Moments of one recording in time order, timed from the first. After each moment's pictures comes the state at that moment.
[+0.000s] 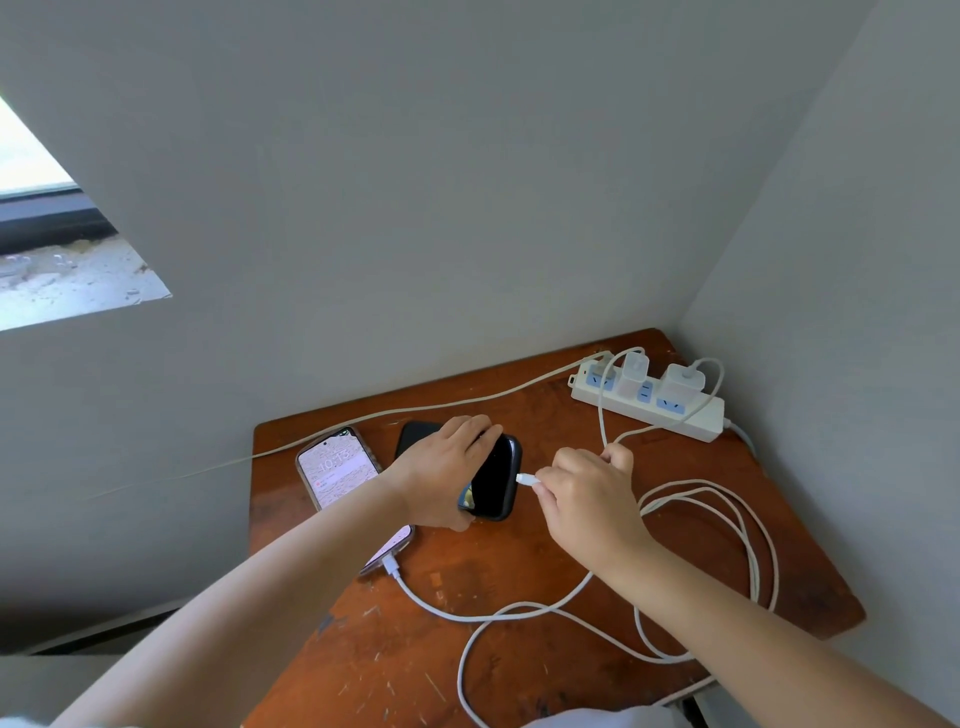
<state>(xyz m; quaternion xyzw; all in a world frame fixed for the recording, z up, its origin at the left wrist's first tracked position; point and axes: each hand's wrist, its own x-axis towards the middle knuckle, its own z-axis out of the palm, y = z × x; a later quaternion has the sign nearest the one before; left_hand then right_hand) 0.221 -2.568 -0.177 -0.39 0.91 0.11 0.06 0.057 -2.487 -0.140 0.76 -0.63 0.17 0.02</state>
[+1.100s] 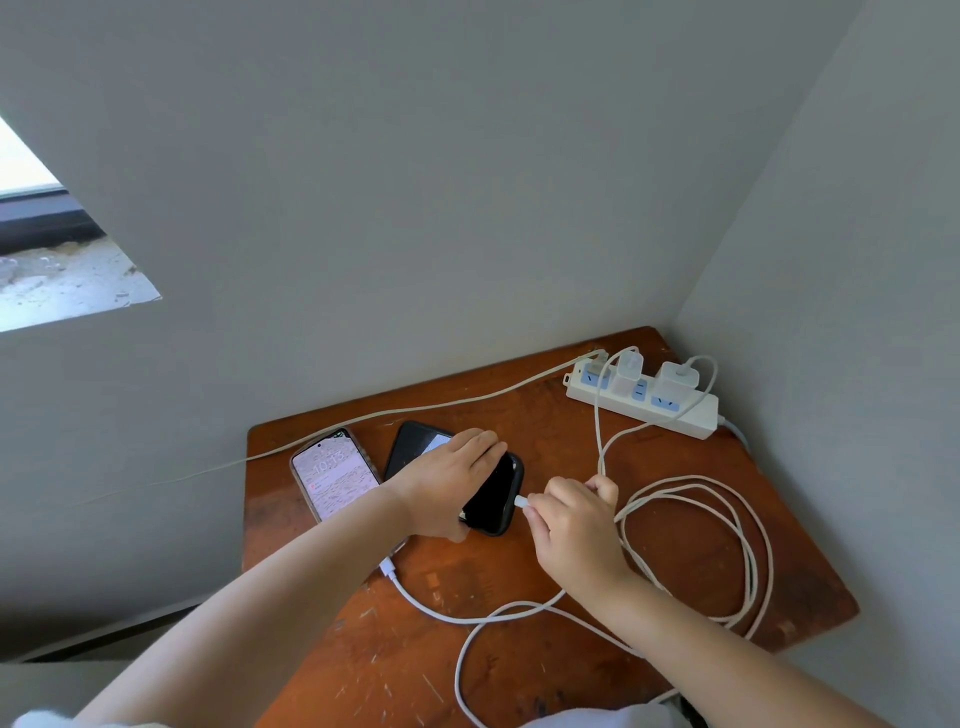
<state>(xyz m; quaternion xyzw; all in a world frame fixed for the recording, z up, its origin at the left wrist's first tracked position) 0.215 -2.564 -0.185 -0.35 0.92 0.11 0.12 0.062 -2.474 -0.184 0.73 -0.64 0.23 0.00</state>
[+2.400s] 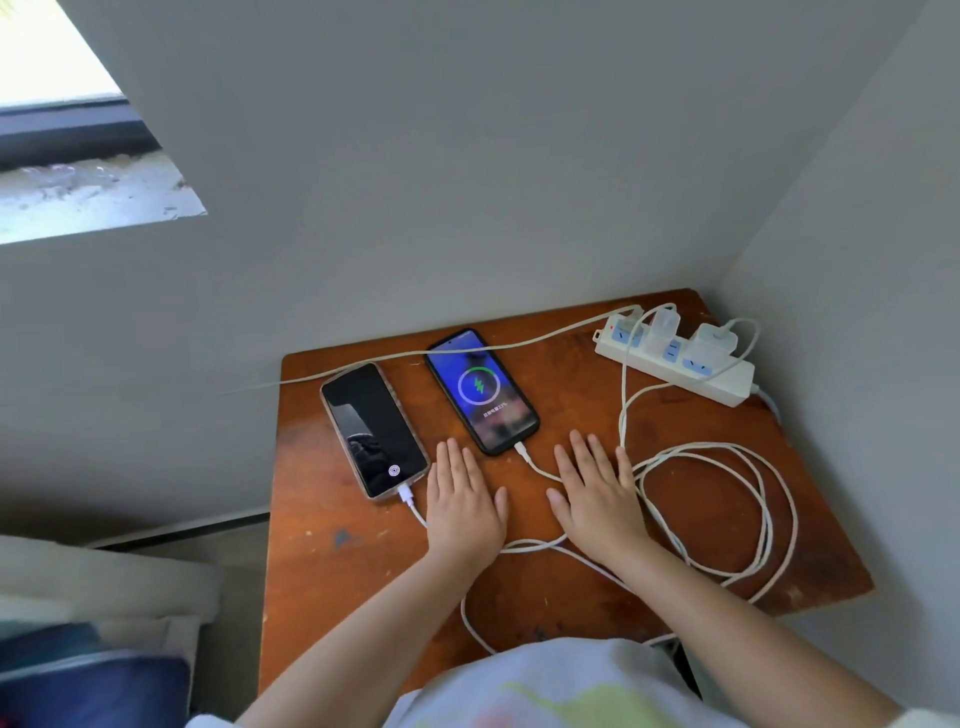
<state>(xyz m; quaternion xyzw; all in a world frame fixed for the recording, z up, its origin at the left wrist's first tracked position) 0.193 -2.467 -0.251 -0.70 0.69 0.18 0.06 0.032 -2.467 -0.257 0.75 -0.65 -0.04 -0.12</state>
